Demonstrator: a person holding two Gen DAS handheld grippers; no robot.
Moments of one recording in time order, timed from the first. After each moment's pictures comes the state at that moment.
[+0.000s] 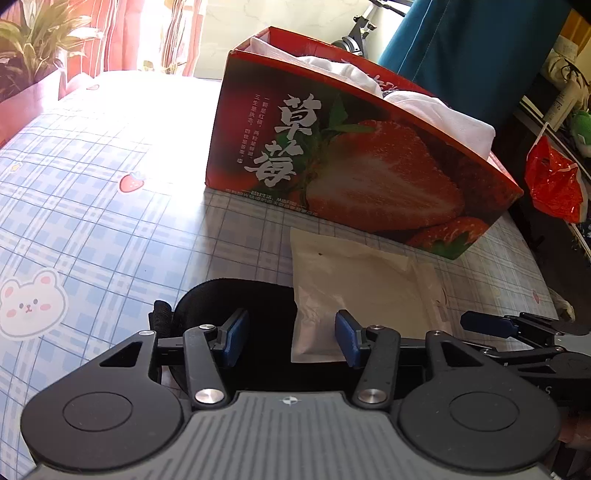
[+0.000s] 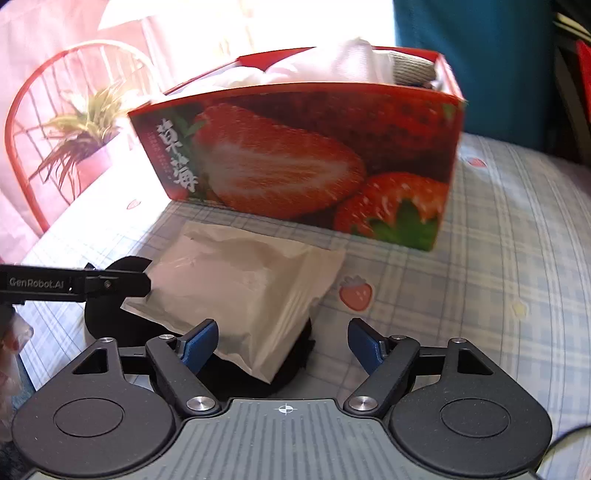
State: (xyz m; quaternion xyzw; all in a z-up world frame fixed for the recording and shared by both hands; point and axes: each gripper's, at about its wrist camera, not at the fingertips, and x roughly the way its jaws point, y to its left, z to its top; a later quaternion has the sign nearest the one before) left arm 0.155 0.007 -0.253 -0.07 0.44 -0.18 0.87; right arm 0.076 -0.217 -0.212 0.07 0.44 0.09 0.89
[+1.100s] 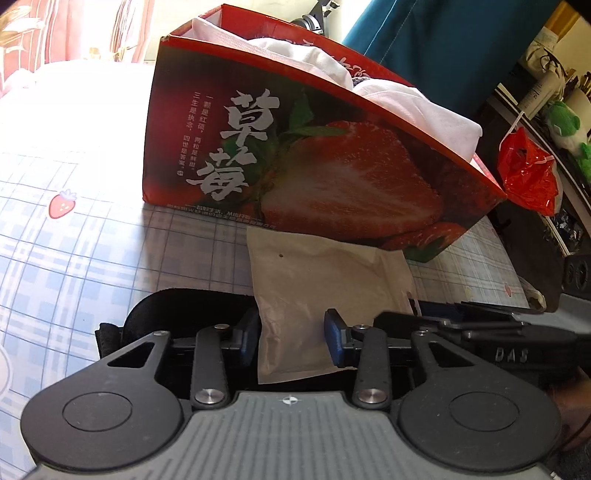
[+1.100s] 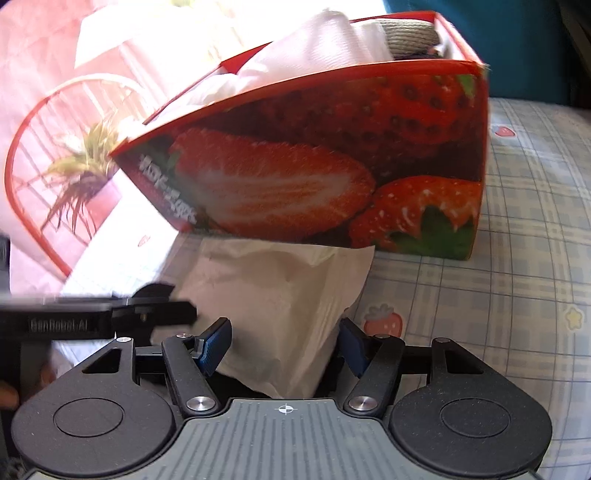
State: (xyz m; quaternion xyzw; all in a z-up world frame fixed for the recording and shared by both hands) left arm 0.202 -0.012 -0.260 -0.08 0.47 -0.26 0.84; right arm 0.121 -0.232 -0.227 0.18 0.45 0.12 0.87
